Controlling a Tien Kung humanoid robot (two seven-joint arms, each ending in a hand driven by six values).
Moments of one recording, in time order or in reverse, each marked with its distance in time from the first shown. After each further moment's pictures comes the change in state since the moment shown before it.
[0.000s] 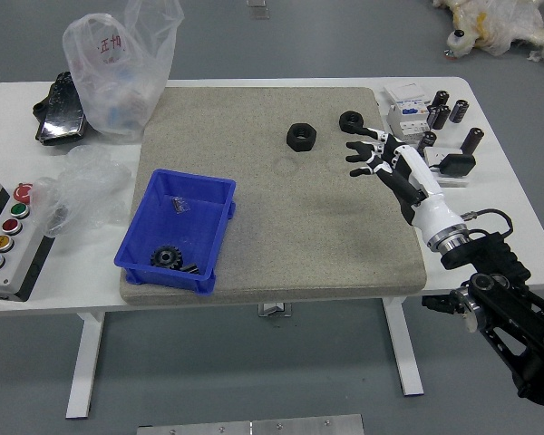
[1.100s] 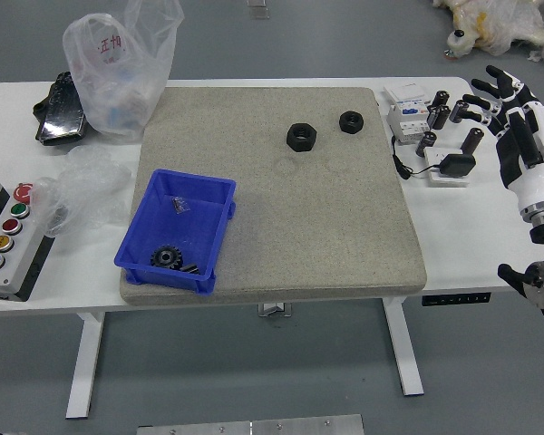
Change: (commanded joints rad) left arm -0.021 0.000 0.044 0.005 -0.045 0.004 -0.019; right arm -0.108 -0.038 0.366 0.082 0.059 0.014 0.030
